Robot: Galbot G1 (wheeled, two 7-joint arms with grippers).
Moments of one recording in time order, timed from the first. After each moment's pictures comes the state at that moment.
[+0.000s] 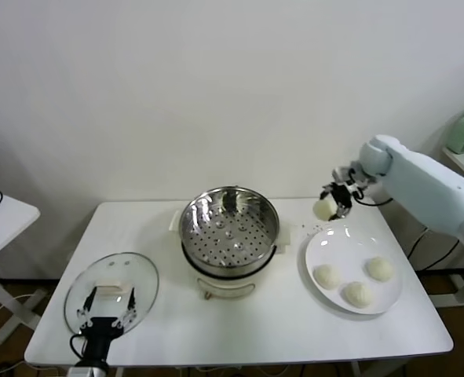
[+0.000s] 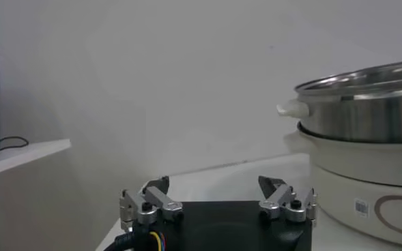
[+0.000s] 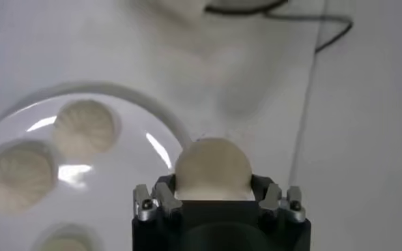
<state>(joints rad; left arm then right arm) 1.71 -1.45 -0.68 -1.96 0.02 -0.12 -0.03 0.45 0.92 -1.03 1.04 -0.02 0.14 -1.18</state>
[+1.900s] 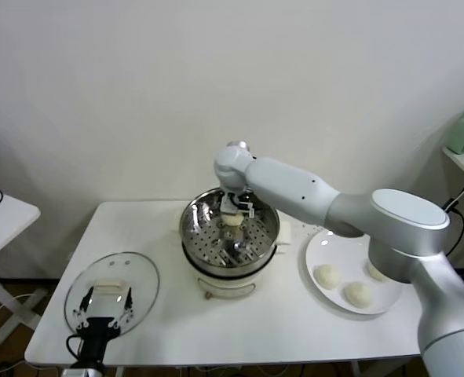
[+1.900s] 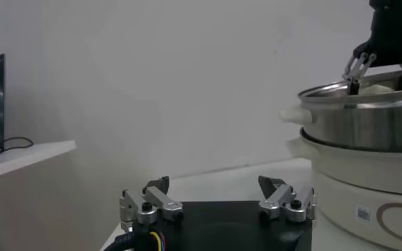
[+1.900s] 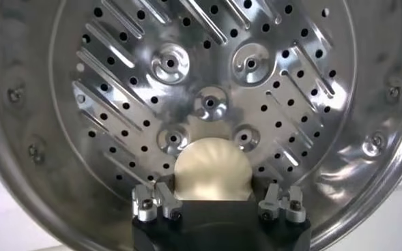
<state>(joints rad) 1.73 -1.44 -0.69 -1.97 -0.02 -0.13 -0.04 0.31 1.45 -1.04 0.92 -0.61 0.48 -1.13</state>
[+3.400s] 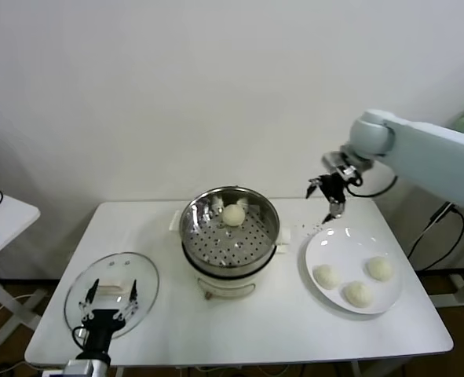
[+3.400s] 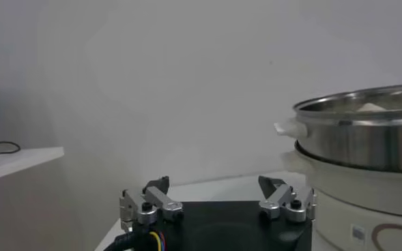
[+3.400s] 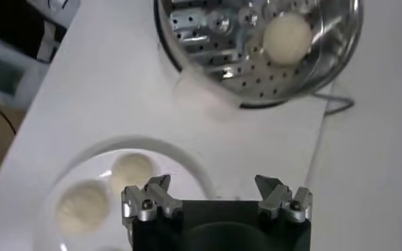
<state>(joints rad) 1.70 -1.42 -0.67 -1.98 -0.05 -0.11 -0.04 0.58 0.74 -1.37 1.23 0.36 -0.08 -1.14</state>
